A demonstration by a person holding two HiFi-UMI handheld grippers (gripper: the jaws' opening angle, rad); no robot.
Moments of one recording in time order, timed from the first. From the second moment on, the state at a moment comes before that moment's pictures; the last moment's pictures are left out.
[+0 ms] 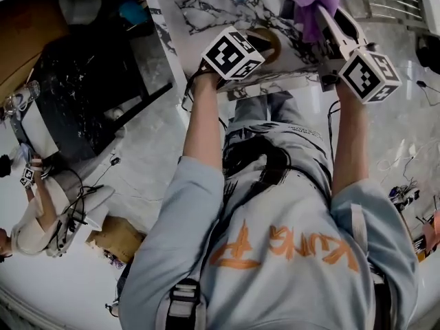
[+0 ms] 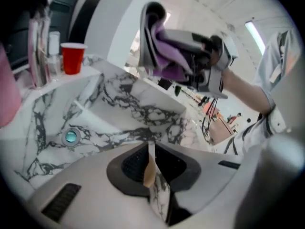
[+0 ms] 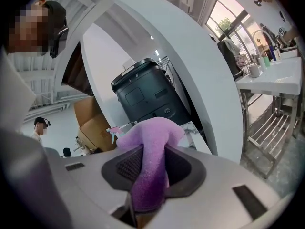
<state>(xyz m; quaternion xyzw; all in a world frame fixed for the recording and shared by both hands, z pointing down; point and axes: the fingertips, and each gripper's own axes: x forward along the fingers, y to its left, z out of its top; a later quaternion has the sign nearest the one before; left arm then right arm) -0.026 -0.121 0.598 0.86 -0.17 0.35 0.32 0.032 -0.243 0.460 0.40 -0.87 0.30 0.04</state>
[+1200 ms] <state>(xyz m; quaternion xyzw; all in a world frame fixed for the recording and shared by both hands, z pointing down) -0.283 -0.213 0.231 0.76 -0.64 -0.13 0.07 -0.120 -0.266 0.261 0.33 -0.94 0.04 -0.02</state>
